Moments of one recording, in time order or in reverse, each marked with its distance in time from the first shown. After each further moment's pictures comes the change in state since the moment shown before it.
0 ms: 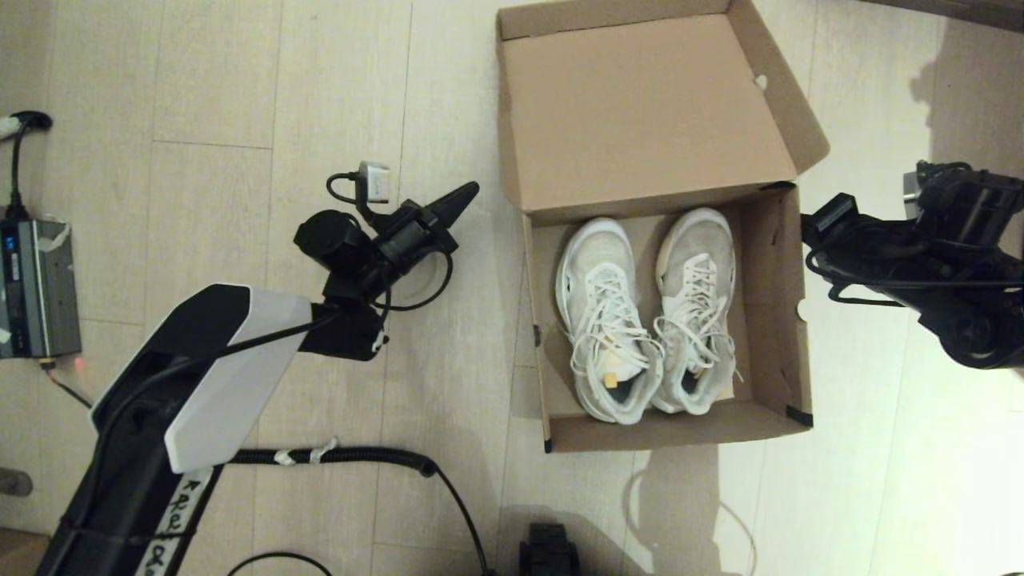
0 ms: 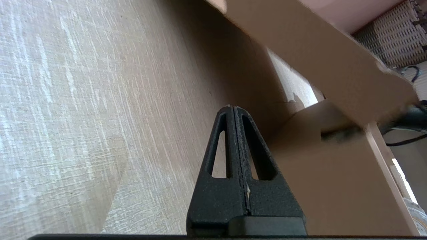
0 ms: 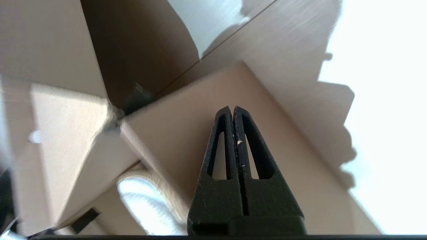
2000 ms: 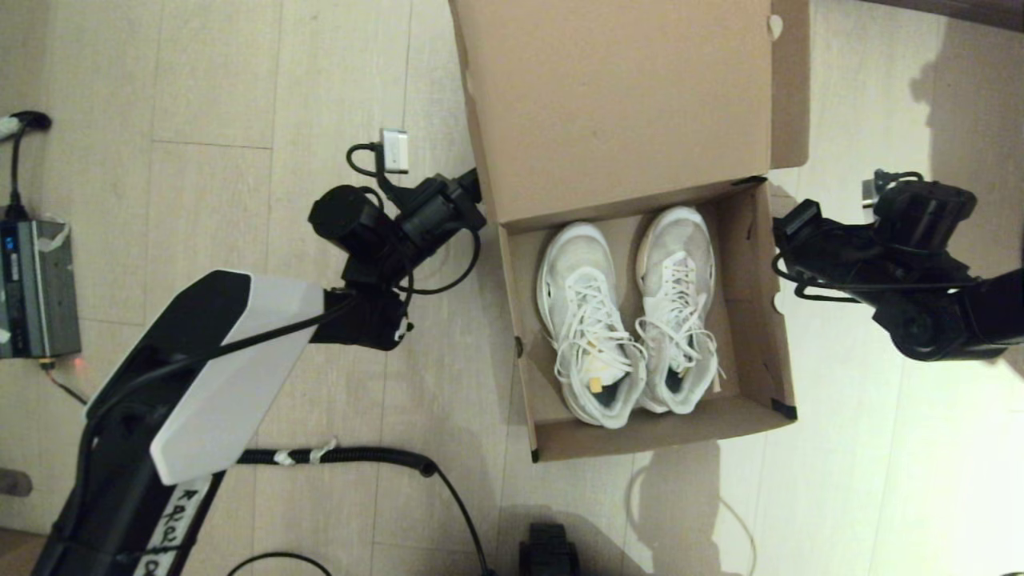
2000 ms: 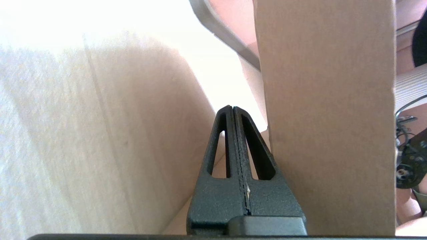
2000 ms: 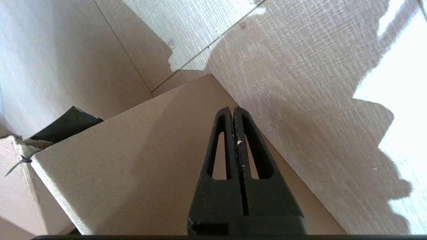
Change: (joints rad) left arm -0.107 -0.078 -0.004 -0.021 -0.002 -0.113; right arm 0.016 0.147 -0.123 -0.053 0.056 0.019
